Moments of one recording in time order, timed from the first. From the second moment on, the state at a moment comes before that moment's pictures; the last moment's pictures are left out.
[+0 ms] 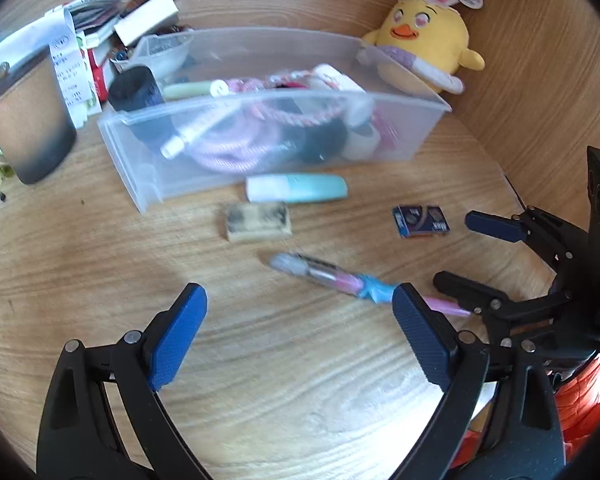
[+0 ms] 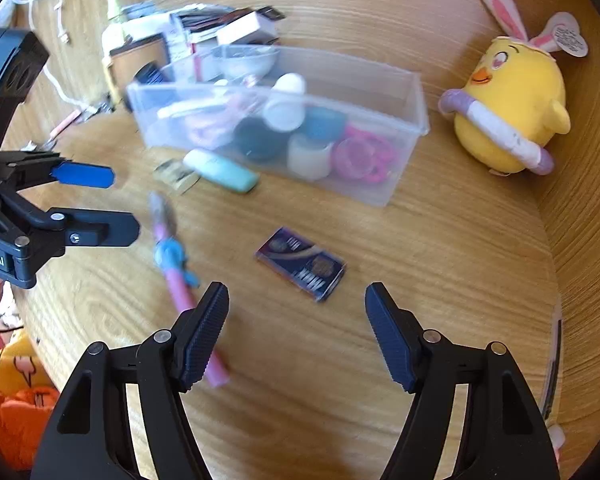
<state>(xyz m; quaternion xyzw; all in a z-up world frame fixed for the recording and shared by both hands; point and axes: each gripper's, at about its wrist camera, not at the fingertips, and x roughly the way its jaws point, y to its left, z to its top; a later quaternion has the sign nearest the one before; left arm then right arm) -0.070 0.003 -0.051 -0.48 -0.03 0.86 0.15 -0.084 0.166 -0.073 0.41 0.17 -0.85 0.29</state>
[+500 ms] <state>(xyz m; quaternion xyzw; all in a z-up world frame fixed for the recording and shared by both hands) -0.056 0.024 -0.063 -0.47 0.00 0.87 0.13 -0.059 0.160 -0.074 0.39 0.19 -0.85 0.30</state>
